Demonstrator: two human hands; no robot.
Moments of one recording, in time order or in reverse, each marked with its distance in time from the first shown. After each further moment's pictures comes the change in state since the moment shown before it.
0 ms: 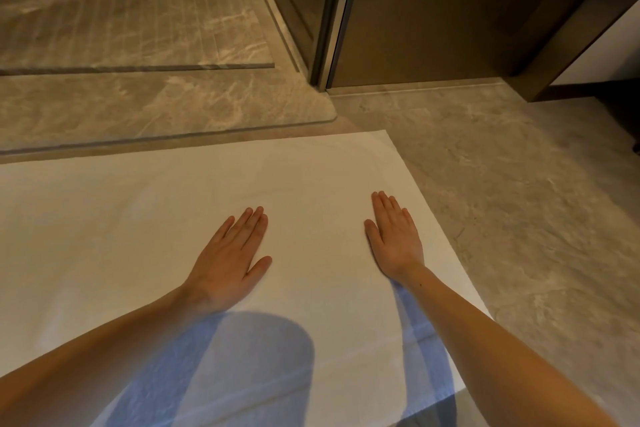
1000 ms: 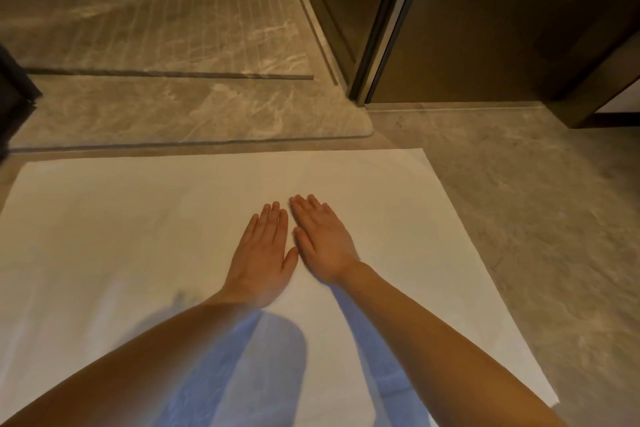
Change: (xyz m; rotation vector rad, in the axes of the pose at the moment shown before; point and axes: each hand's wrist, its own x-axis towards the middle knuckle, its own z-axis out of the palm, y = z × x) left_hand 0.015 0.002 -0.009 -0.100 0.090 -0.235; right_hand 0.036 -0.165 0.028 0.127 -0.075 -0.458
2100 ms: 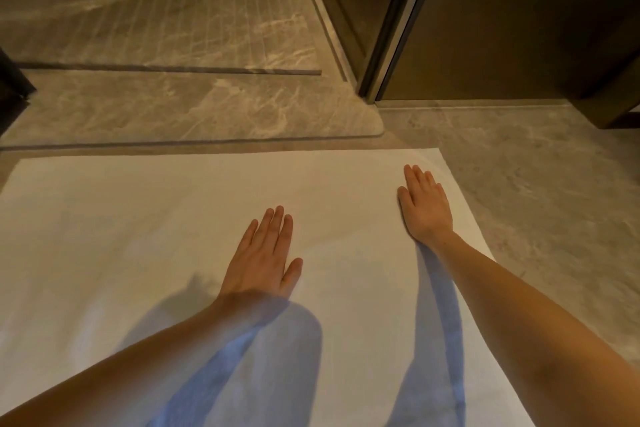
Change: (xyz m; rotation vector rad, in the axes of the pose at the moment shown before) left_hand 0.003 -0.007 0.011 0.093 -0.004 0.034; right_hand 0.010 0.164 -0.061 -0.115 0.091 0.480
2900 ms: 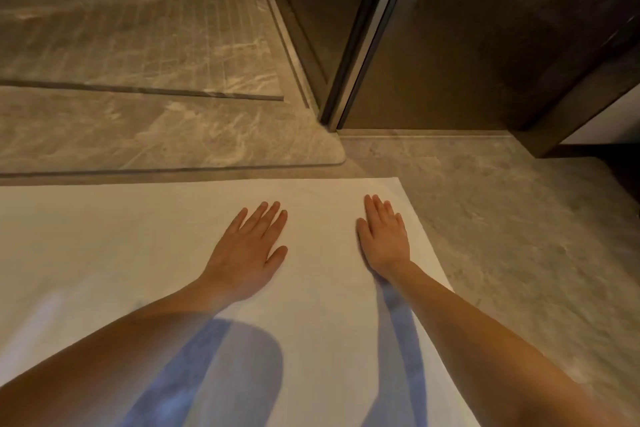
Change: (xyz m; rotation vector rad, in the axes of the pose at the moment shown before) left_hand 0.097 0.001 0.002 -0.029 0.021 0.145; right_hand 0.000 -0.005 -0.002 -0.017 -0.012 0.003
